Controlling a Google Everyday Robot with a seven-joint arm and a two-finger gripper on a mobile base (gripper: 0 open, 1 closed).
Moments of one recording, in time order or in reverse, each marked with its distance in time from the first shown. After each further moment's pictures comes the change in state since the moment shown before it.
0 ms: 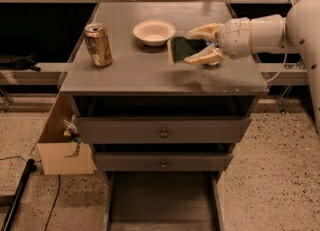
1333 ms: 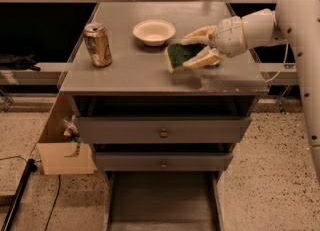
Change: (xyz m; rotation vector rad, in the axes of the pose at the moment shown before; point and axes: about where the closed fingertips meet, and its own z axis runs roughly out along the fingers) arm 0.016 0.007 0.012 -0.138 0.057 0.011
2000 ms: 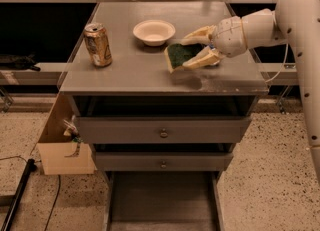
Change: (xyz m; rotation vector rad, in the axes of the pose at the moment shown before) arm 0.000 0.001 0.001 -0.002 -0.001 -0.001
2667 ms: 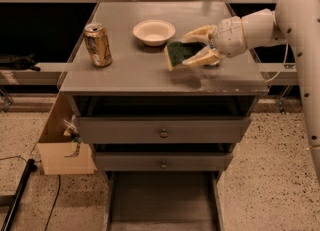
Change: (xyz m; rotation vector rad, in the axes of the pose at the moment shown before) arm 0.000 0.000 0.000 0.000 0.000 0.000
